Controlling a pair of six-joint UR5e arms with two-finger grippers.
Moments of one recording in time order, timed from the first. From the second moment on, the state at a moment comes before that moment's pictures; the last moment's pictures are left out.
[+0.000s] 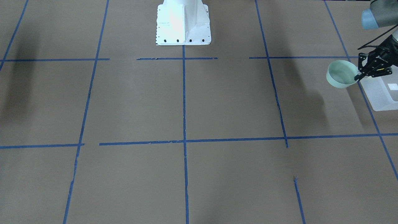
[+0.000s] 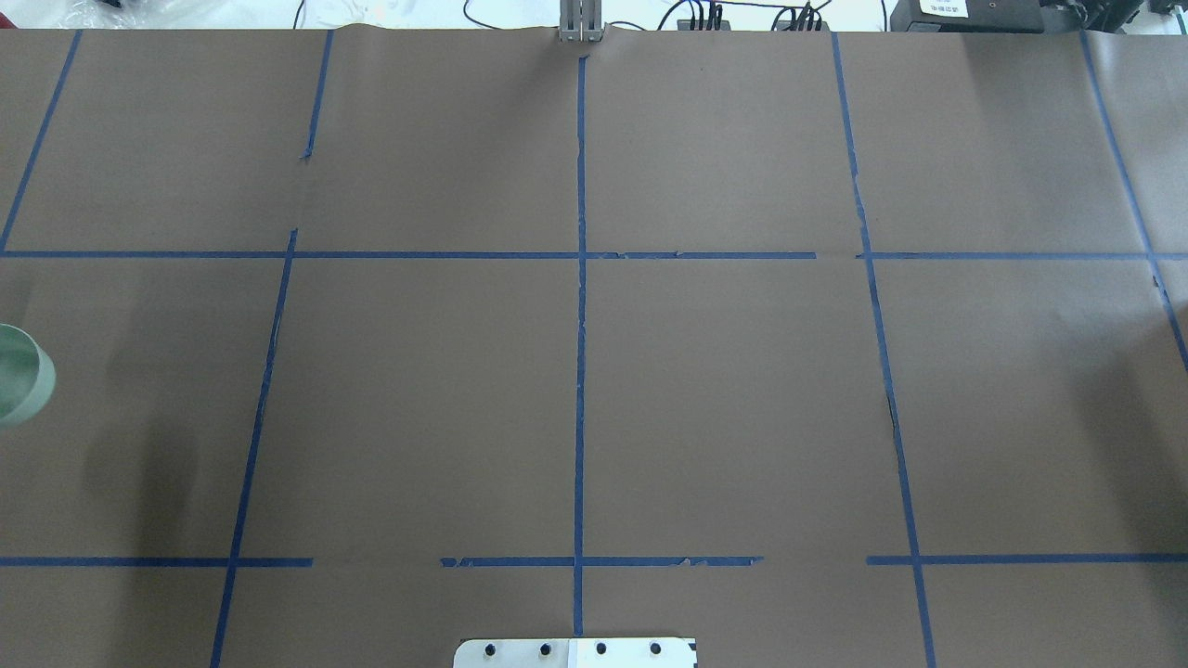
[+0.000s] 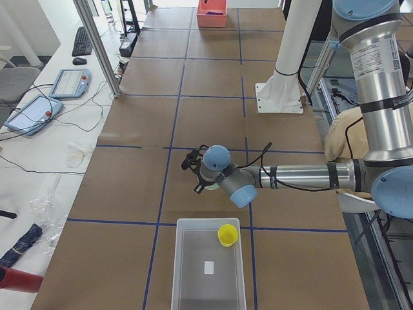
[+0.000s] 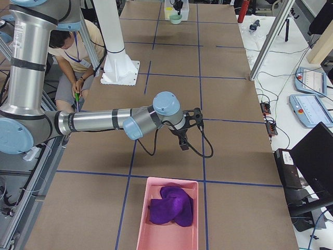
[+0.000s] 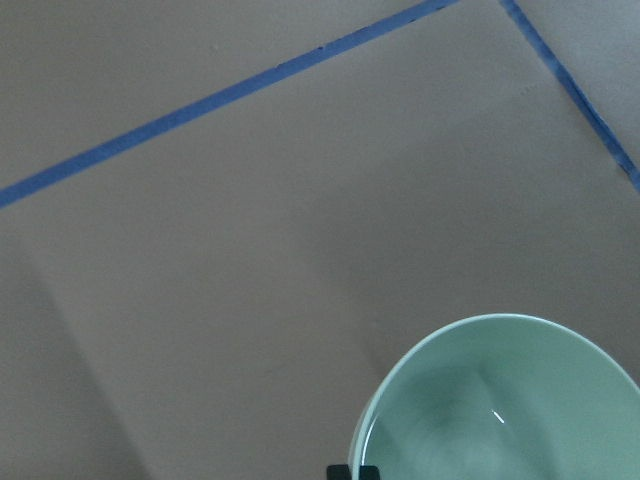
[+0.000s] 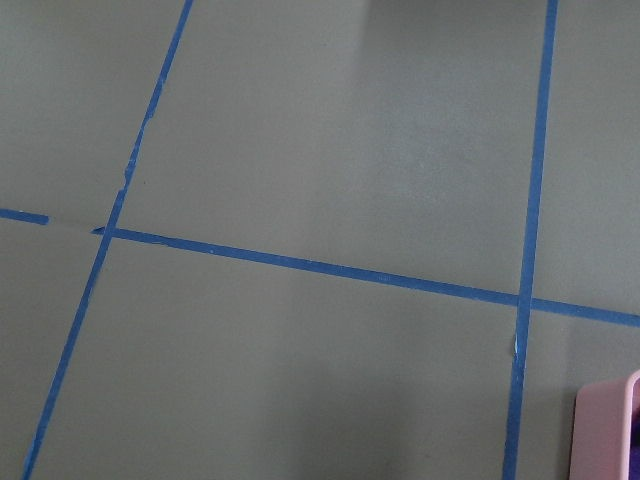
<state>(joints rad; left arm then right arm) -1.26 -1.31 -1.72 -2.37 -2.39 -0.10 1.50 -1.78 1.89 -1.14 2.43 0.27</state>
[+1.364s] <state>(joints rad) -1.62 -1.40 -1.33 -2.45 -2.25 0.27 1.50 -1.77 1.88 -1.14 2.43 0.27</state>
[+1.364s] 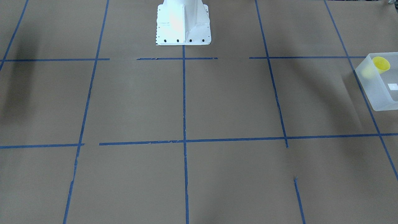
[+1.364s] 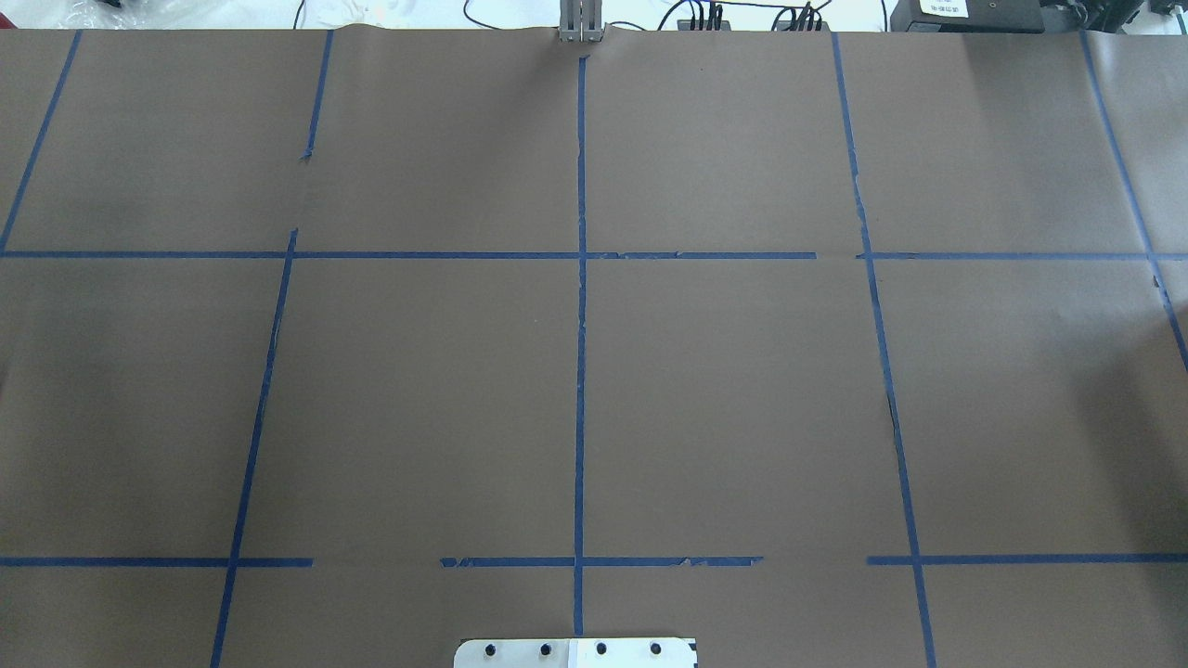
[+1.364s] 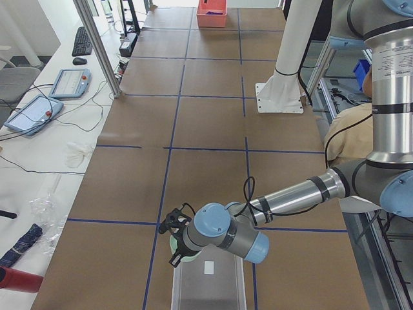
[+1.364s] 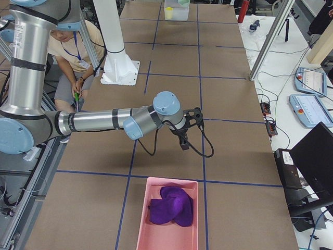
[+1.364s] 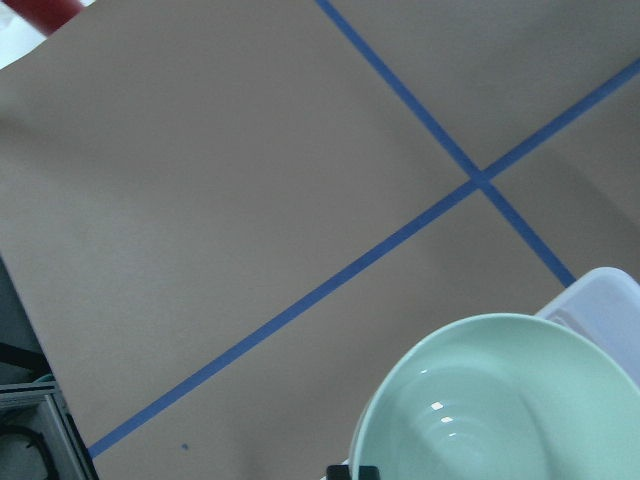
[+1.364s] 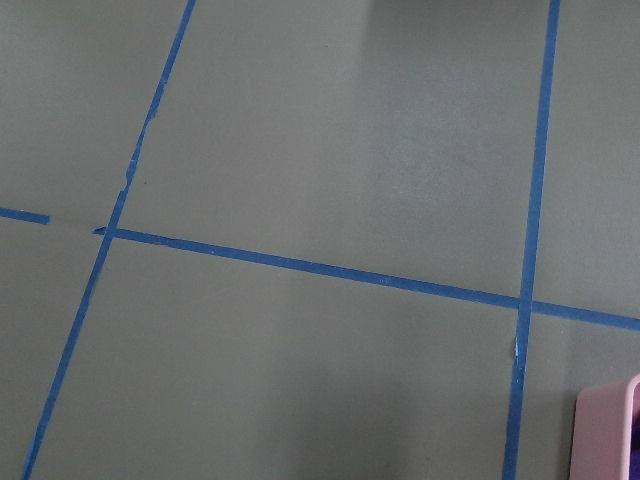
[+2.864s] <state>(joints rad) -1.56 -1.35 -1.57 -2.30 -2.30 0.17 1.50 -1.77 1.88 -1.14 2.40 0.27</state>
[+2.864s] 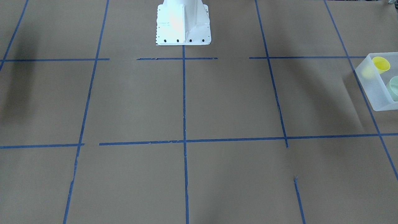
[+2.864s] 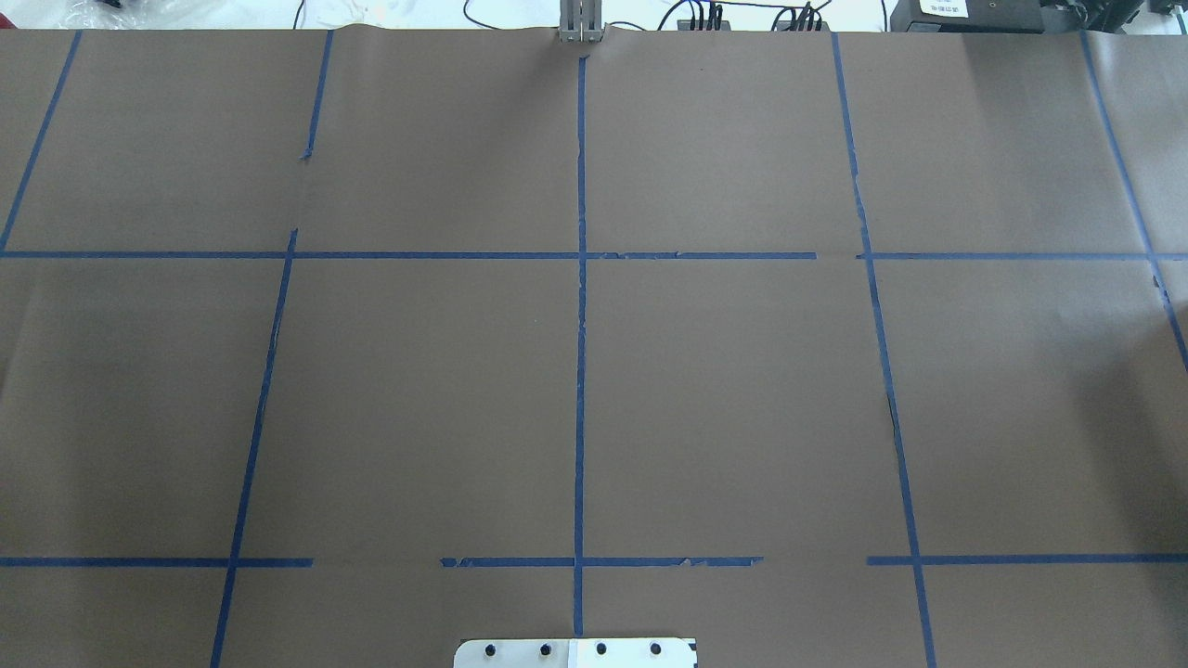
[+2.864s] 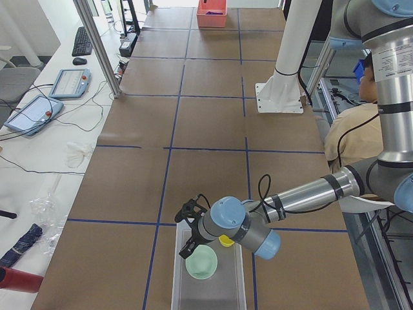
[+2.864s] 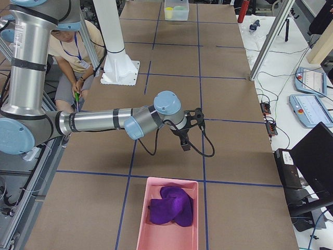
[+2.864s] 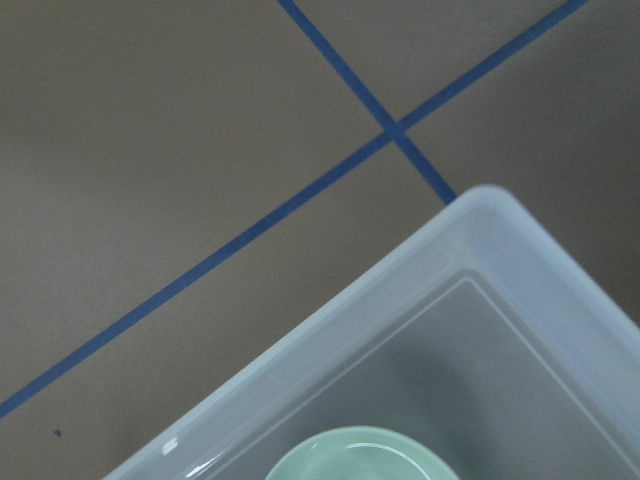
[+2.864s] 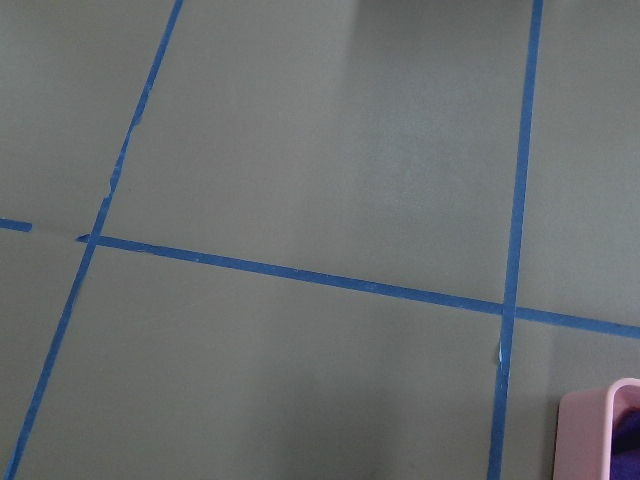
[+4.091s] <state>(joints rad) -1.54 -1.39 -1.85 -1.47 -2.33 0.19 1.40 -1.76 1.88 -1.43 2.29 0.19</state>
